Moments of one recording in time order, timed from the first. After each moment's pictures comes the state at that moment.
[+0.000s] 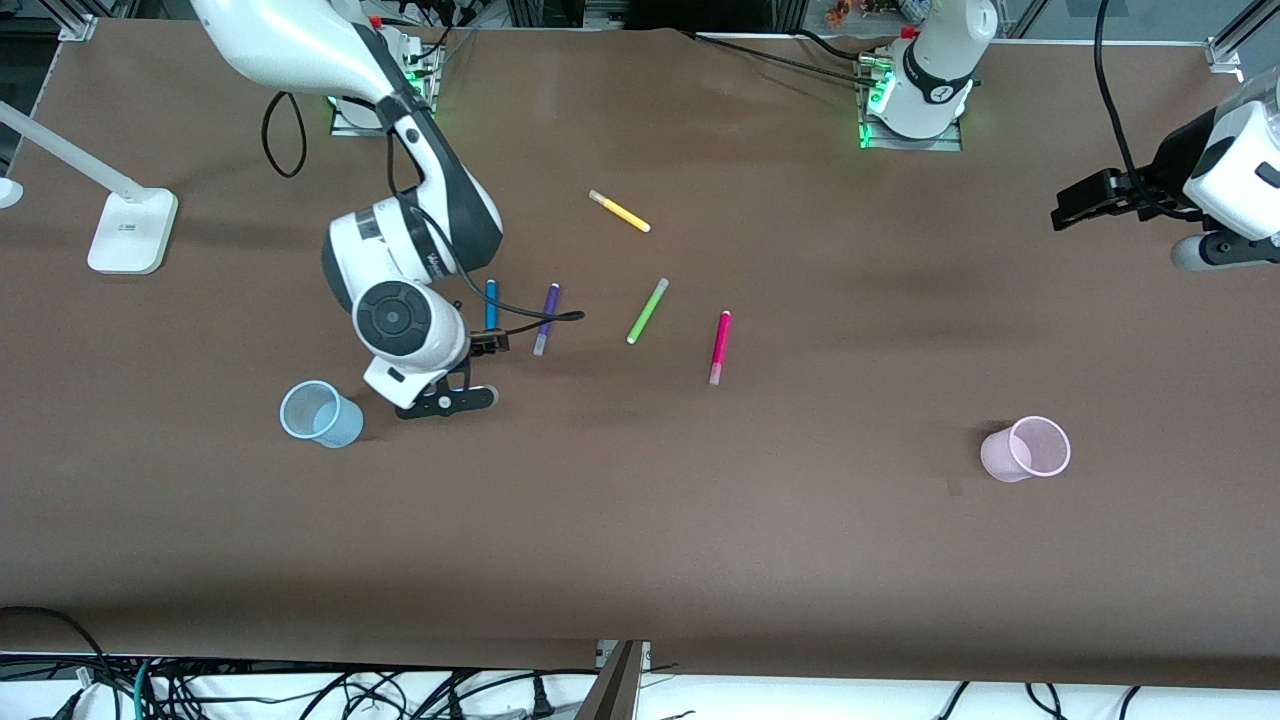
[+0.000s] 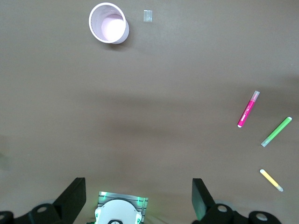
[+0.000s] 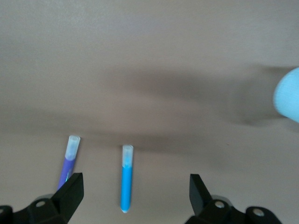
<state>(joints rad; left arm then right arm) 0.11 0.08 -0.17 -1.45 -0.04 1.32 -0.23 0.46 0.57 -0.01 -1.60 -0.01 1.93 0.29</state>
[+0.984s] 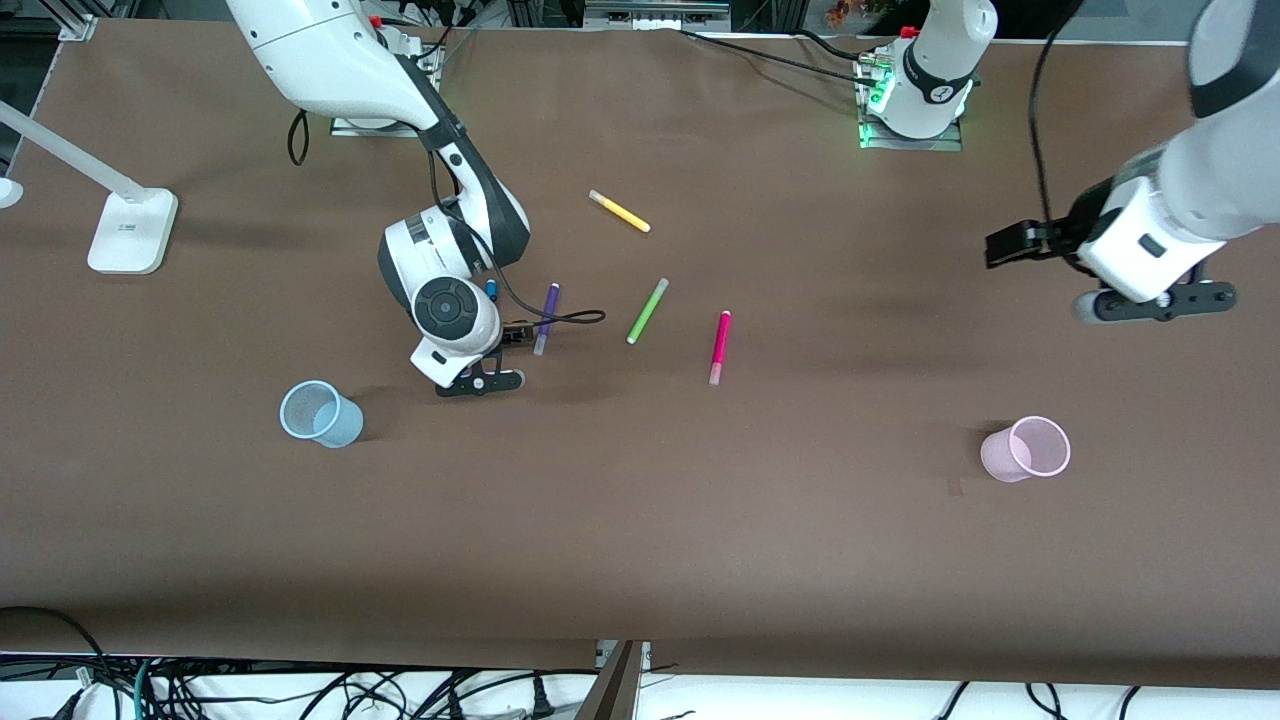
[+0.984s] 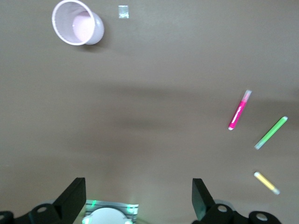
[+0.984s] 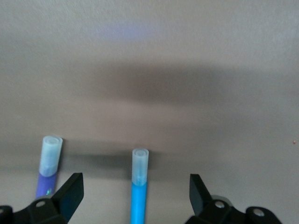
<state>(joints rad) 0.02 0.18 -0.20 -1.45 -0.05 1.40 -0.32 0.50 0.59 -0.01 -1.81 0.00 2.14 0.35</state>
